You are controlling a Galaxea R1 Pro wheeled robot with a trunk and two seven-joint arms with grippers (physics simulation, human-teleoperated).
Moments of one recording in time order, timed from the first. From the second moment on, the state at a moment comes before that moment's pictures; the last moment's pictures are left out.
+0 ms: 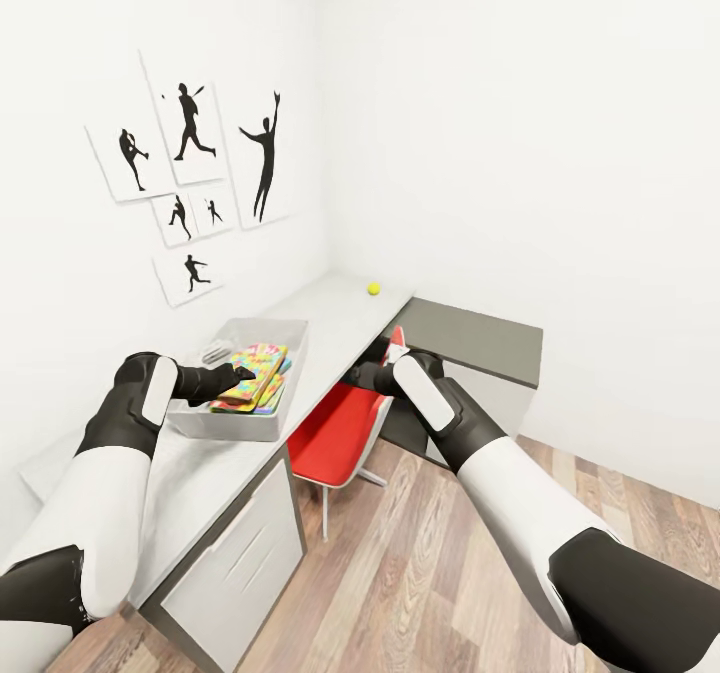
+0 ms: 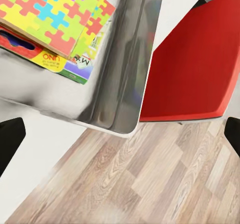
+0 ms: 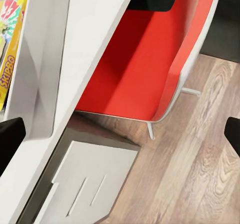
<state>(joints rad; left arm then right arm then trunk) -1.00 0.08 0.28 -0.87 0.25 1.04 -0.06 -1.04 0.17 0.42 -0.82 -0.96 0.68 -0.59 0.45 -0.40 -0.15</state>
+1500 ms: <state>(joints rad) -1.00 0.07 0.28 -0.87 0.25 1.04 -0.06 -1.04 0.17 0.42 -0.82 -0.96 0.68 -0.59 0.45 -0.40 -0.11</state>
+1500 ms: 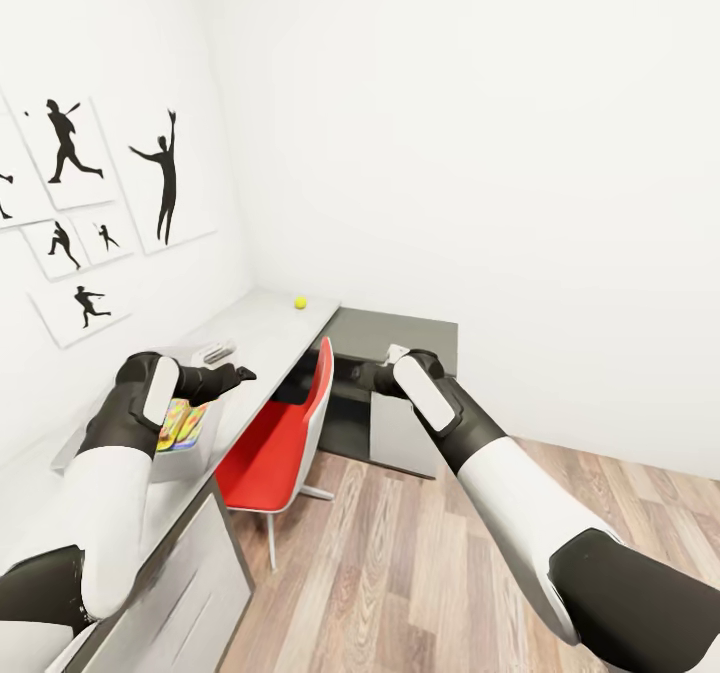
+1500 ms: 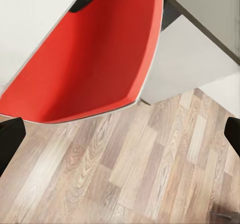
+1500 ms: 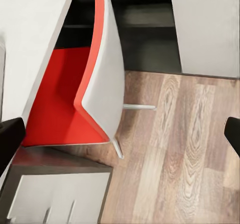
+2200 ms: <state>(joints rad) -1.00 0.07 0.27 -0.87 0.25 1.04 -0.06 -0.98 0.17 0.42 -0.81 -0.94 0.63 -0.59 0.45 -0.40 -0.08</state>
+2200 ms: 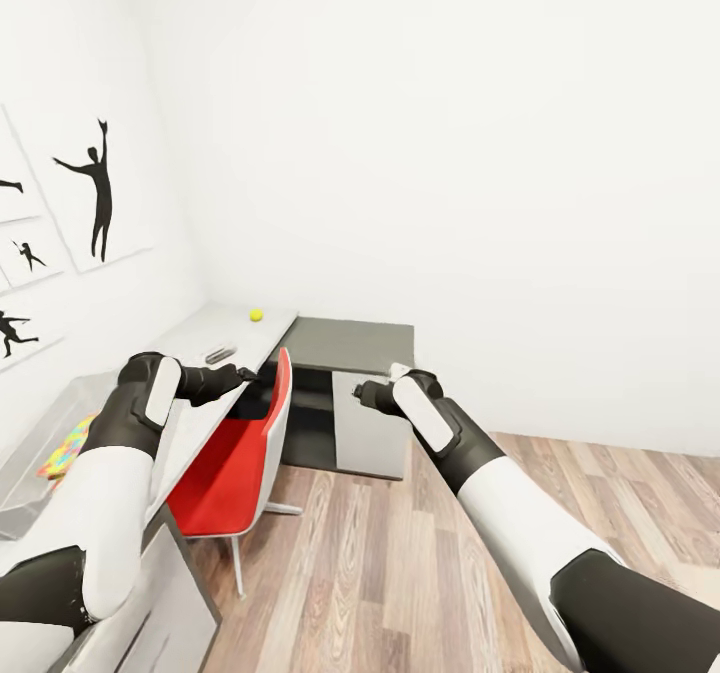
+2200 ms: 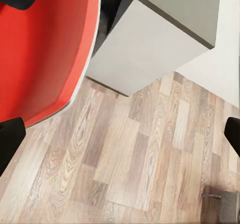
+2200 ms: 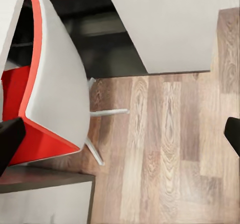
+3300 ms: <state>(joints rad) -0.99 0.05 0.15 -0.86 0.25 1.04 -0.06 -0.69 0.15 0.43 -0.64 -0.77 0.32 -0.45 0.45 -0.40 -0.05</state>
